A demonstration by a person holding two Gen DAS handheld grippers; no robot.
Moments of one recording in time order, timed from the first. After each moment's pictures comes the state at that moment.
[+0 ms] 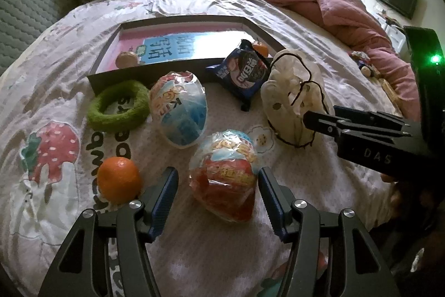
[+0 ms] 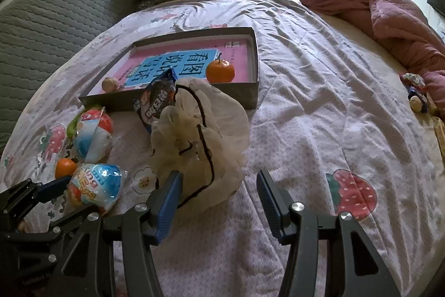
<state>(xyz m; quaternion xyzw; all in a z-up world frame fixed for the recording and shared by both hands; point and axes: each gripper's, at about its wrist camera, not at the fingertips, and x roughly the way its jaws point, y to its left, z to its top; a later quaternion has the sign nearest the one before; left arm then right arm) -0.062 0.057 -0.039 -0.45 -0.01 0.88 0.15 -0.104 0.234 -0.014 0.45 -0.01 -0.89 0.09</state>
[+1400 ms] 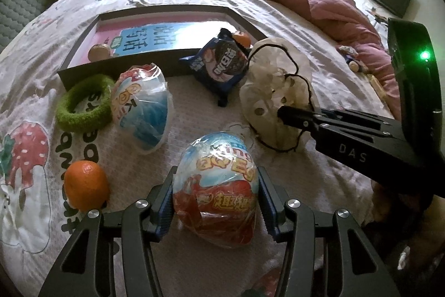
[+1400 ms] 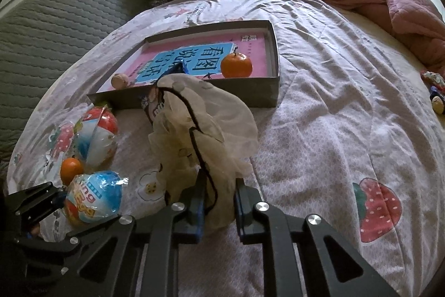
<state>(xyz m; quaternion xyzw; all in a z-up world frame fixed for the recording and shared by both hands) -0.070 0.074 -0.047 -0.47 -0.02 0.86 0.19 -0.115 0.231 -0.025 0.45 -0.02 -0.88 0.13</state>
